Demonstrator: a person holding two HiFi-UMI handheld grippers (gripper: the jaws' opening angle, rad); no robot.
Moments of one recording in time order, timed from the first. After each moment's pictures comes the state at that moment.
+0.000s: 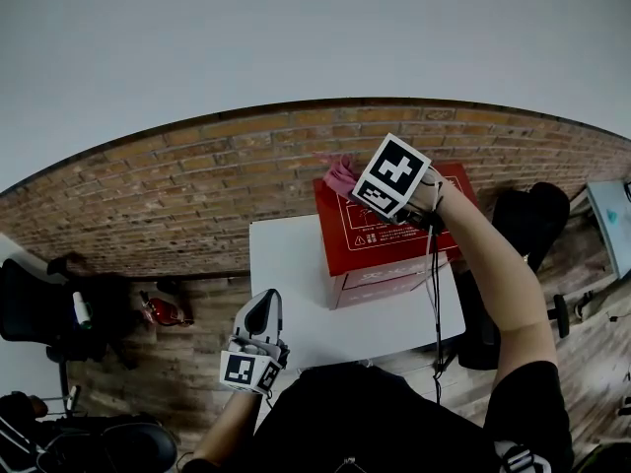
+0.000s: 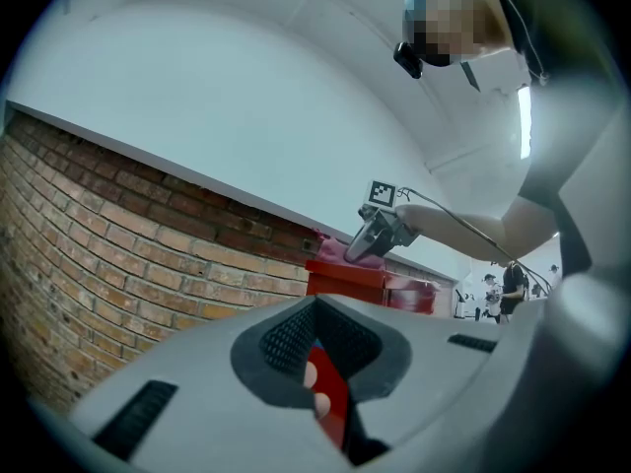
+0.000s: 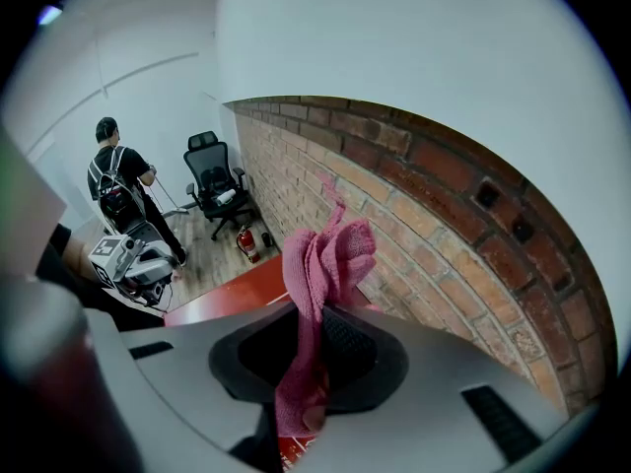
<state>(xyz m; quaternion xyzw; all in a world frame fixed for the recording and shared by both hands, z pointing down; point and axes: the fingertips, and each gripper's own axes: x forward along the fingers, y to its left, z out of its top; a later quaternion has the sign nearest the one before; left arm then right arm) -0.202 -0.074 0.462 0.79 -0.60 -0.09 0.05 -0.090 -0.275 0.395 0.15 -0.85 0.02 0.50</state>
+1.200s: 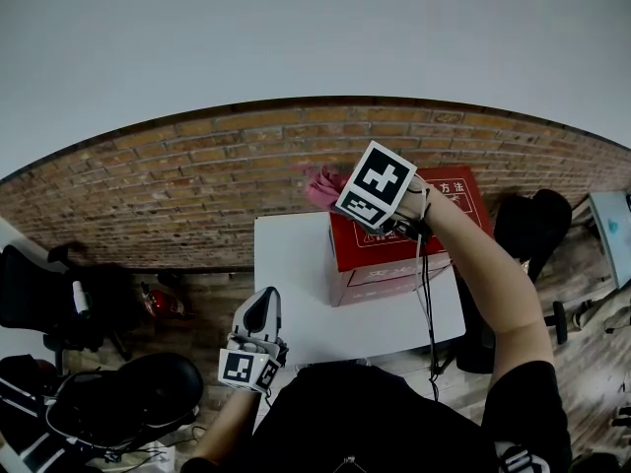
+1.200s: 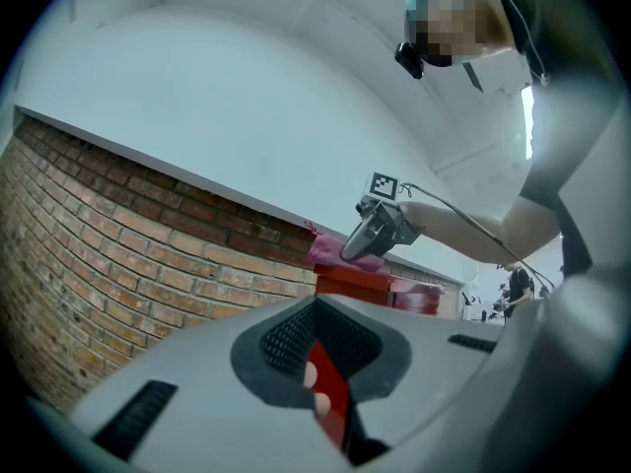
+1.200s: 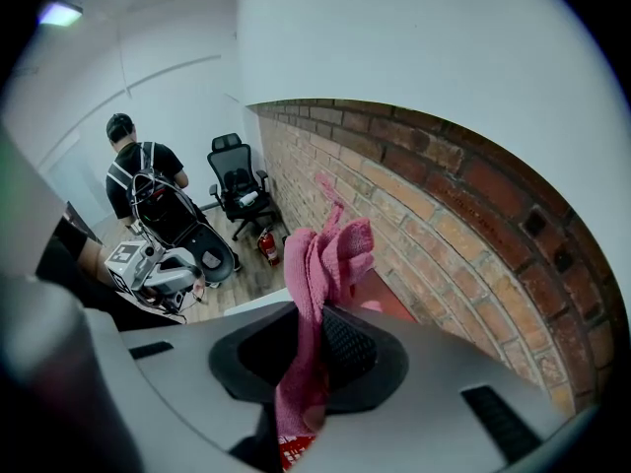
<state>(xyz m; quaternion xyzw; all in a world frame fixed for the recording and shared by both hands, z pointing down) -0.217 -0.060 0.459 0.78 -0.62 -0.11 0.05 -0.140 -0.229 0.395 0.08 -0.86 0.02 0.50</state>
